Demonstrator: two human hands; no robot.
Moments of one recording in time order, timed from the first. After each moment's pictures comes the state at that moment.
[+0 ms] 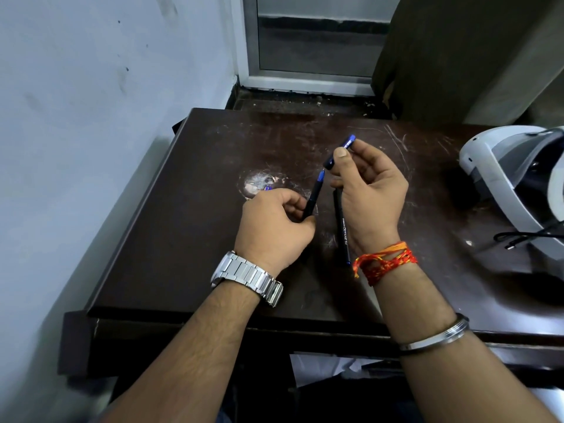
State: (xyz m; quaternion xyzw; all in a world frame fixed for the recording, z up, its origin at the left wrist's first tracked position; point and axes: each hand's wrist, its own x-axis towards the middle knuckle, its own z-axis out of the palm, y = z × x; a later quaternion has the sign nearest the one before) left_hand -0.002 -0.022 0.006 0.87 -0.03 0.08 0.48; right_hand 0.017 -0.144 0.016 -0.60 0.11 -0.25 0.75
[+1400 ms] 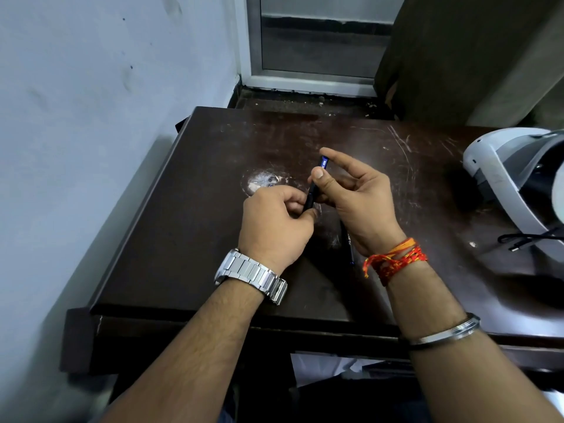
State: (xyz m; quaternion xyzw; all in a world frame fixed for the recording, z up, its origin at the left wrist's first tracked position) left_hand -0.001 -0.022 0.006 0.86 0.00 0.11 0.49; right_hand 0.018 -0.151 0.006 -0.66 0.00 -0.08 0.75
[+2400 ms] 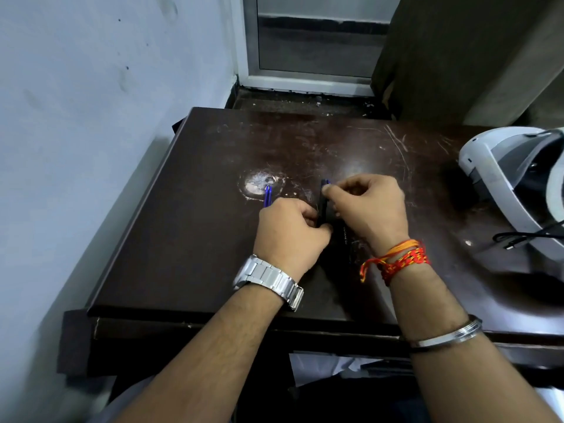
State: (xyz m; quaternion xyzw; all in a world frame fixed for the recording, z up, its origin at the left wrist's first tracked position) left_hand -0.007 -0.042 0.002 0.89 0.02 0.04 0.46; right_hand 0.018 -0.169 0.005 -0.86 0.17 -0.12 0.46
